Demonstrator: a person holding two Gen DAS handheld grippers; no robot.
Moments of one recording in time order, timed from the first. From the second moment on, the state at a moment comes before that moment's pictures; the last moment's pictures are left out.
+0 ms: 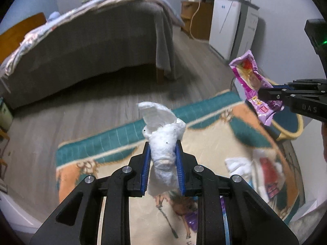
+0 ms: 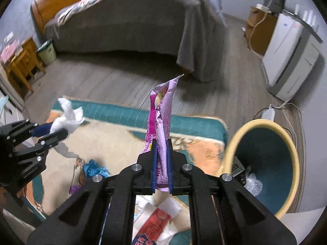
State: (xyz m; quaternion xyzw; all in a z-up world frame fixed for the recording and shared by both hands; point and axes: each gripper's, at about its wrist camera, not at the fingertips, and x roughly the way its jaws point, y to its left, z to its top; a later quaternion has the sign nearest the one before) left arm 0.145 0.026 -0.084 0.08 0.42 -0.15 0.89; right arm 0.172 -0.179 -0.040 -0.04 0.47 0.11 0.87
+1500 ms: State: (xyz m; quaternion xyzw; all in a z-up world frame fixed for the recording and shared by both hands) left arm 0.129 -0.177 -0.086 0.08 0.39 -0.28 0.87; right arm 0.174 -0.418 -0.083 0.12 0.48 -0.08 0.86
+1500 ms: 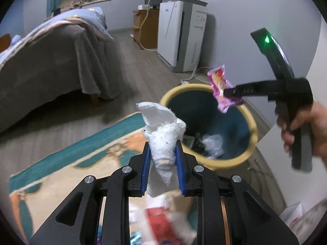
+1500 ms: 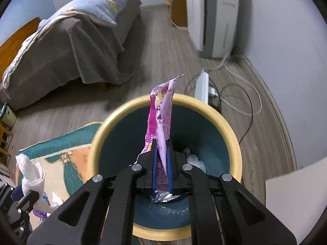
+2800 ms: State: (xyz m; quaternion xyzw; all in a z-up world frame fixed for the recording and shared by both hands) left arm 0.158 -0.212 -0.086 0.13 0.37 -0.25 0.89; right arm 0.163 -0.450 -0.083 0.18 0.48 -0.12 0.85
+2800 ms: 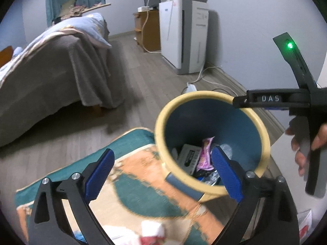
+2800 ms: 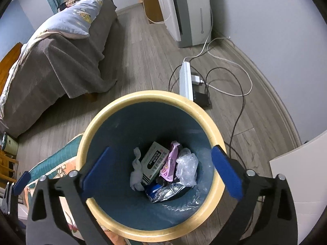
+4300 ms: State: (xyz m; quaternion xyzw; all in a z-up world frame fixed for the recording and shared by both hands) left arm 0.070 0.030 -0.064 0.08 0.41 -0.11 0.90; right arm 0.096 -0.207 -0.108 0.02 0.56 -0.03 0.83
